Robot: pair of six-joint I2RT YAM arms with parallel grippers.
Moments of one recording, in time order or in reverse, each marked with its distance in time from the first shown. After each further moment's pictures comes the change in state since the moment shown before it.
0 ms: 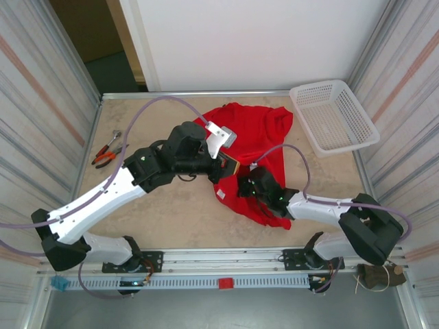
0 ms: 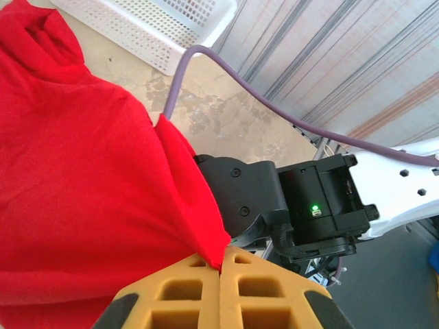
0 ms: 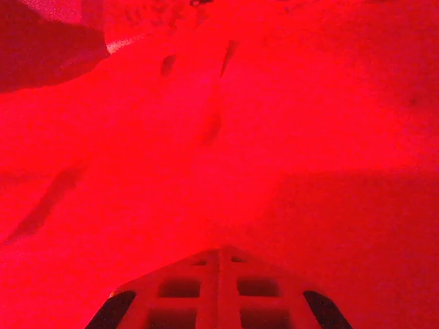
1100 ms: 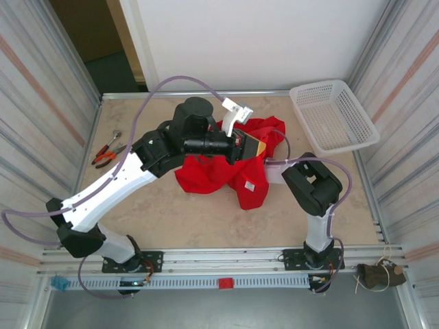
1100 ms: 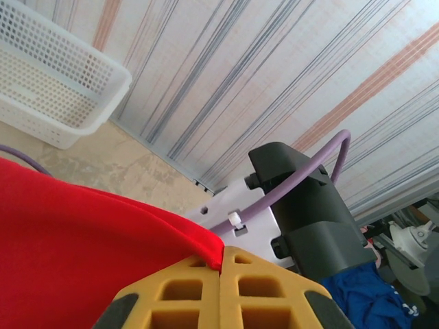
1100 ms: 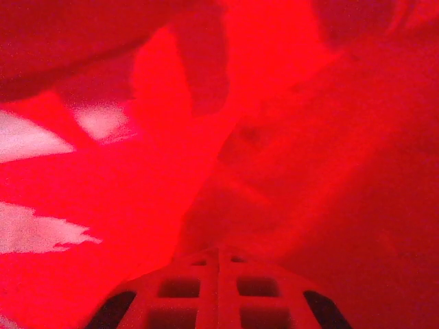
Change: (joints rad) left arm -0.003 0.162 0.289 0.120 0.212 -0.136; right arm -0.098 0.580 0.533 -0.116 0.200 0.424
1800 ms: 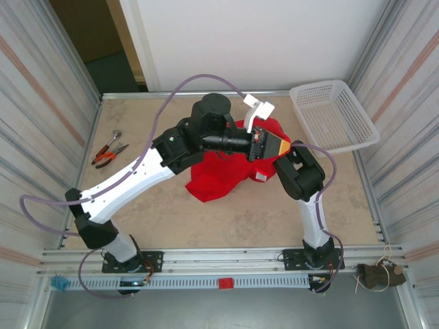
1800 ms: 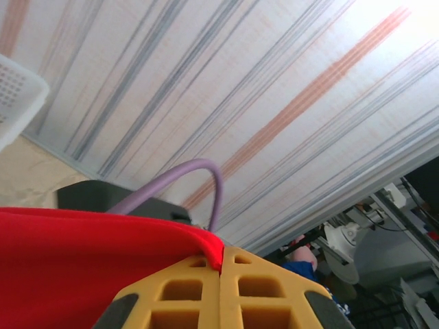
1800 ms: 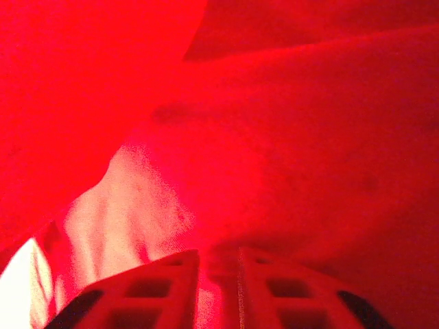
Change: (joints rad) left arm -0.066 0.140 0.129 0.153 0.101 -0.127; right arm -0.084 0.225 0.329 -0.146 -0.087 0.021
